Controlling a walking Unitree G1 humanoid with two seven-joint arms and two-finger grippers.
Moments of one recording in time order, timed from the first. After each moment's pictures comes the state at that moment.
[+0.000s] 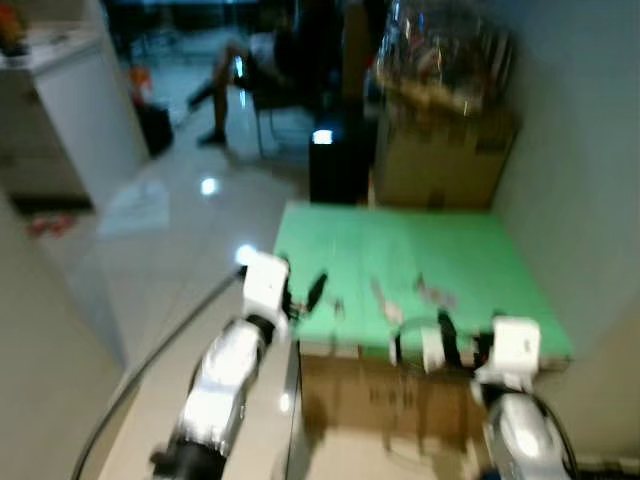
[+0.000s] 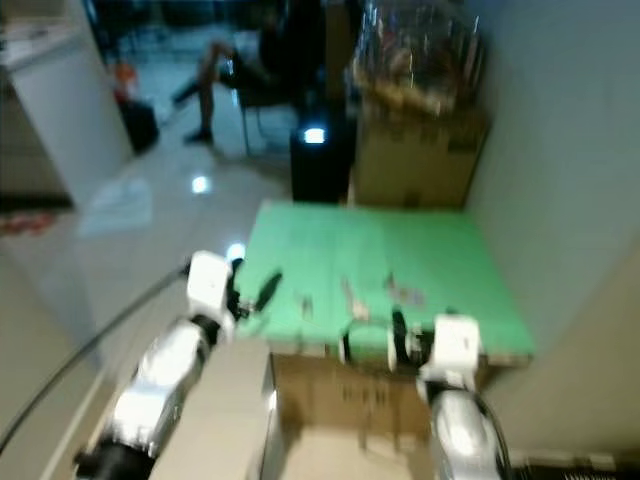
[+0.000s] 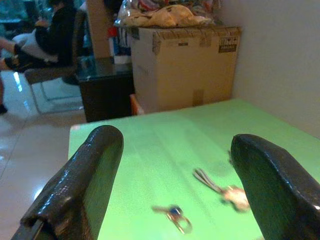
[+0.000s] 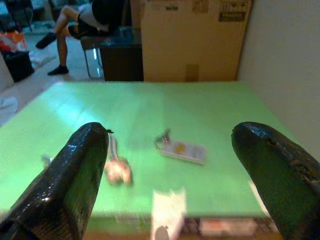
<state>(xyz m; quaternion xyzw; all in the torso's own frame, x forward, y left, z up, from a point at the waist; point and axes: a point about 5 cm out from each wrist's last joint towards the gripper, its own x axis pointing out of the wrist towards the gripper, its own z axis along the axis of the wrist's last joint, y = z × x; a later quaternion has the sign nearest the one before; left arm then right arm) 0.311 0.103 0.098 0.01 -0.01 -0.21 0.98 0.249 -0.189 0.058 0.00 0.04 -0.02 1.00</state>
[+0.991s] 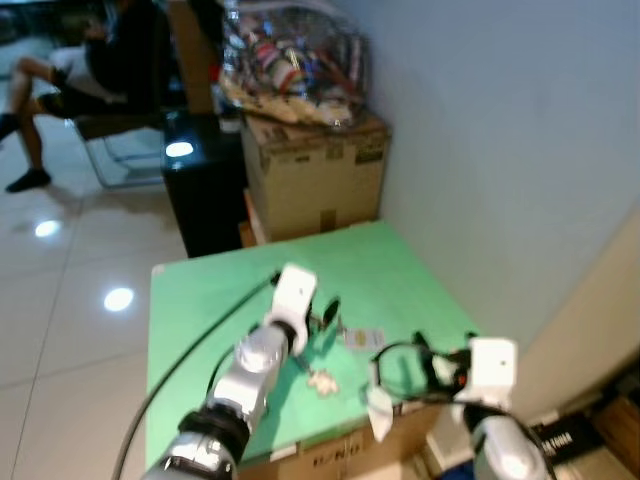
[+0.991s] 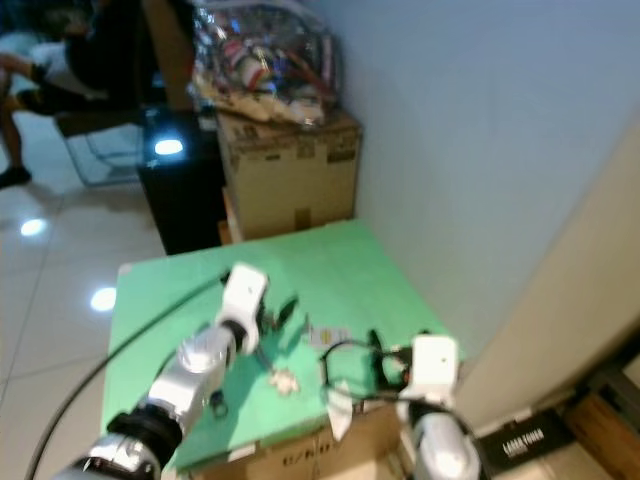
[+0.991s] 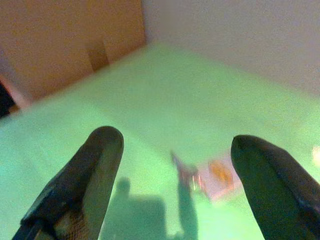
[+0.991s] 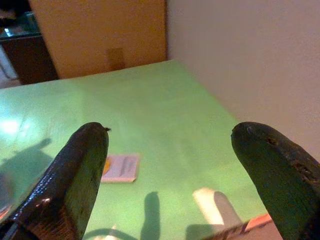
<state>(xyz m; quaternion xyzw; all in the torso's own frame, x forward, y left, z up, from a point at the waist) 0.322 0.077 0.047 0.07 0.14 -0.24 0.96 0.226 -0.167 0.038 0.02 0.09 0.03 0.99</state>
